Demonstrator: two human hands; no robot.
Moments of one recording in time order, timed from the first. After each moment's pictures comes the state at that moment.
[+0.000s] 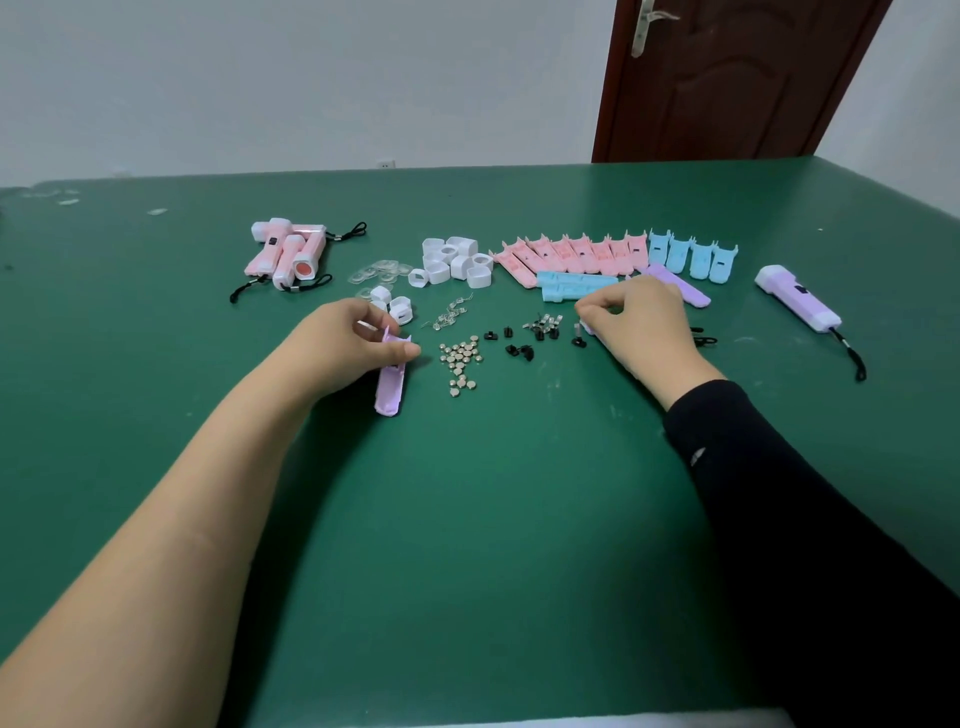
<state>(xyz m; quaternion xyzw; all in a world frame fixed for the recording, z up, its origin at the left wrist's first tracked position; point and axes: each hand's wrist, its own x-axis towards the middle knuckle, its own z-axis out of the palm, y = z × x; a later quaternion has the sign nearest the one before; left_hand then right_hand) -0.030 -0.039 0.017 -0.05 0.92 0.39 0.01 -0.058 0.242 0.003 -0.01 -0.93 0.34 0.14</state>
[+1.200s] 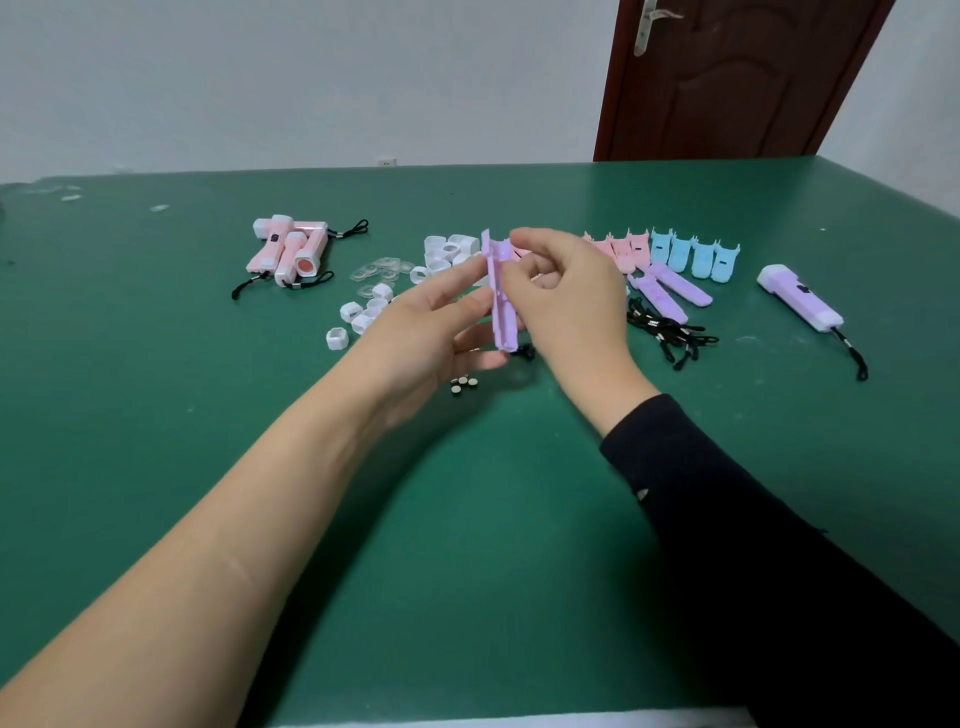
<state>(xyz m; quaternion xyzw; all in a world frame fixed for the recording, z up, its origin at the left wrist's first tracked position) 0.003 0.031 0.036 0.10 0.64 0.75 0.11 -0.014 0.165 0.038 0.05 -0.80 0.56 0.22</state>
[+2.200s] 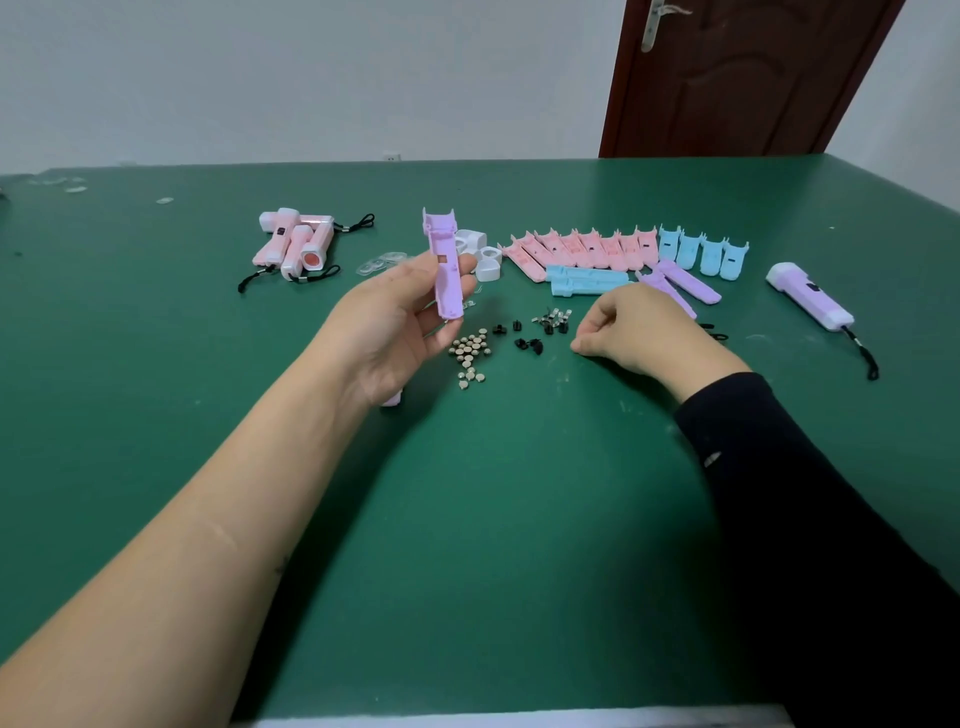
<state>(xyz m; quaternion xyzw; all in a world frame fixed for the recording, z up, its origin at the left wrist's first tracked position) -0.010 0.010 0.037 -0.03 0.54 0.84 0.06 -0.040 0.228 0.027 0.01 -0.97 0.25 -0.02</state>
